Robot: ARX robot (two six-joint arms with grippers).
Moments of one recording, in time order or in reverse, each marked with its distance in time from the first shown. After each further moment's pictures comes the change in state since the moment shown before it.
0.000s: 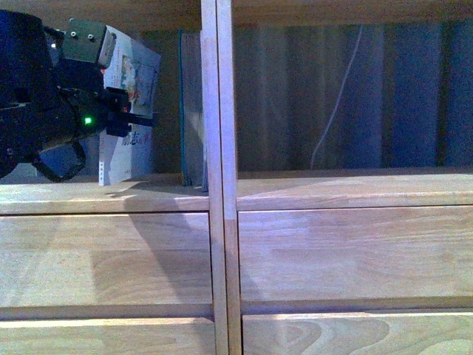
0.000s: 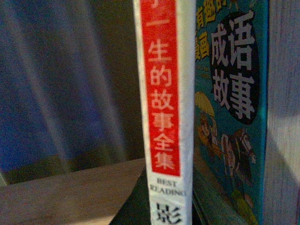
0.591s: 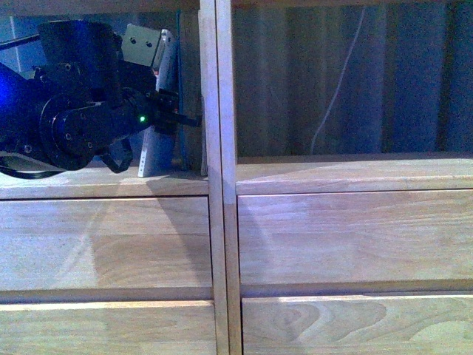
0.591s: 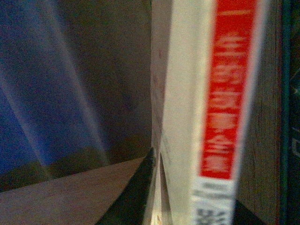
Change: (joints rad) left arm -0.090 0.144 0.177 -0.054 -0.109 0.085; right arm 0.015 -0.068 0.000 -0.043 -0.026 -0.001
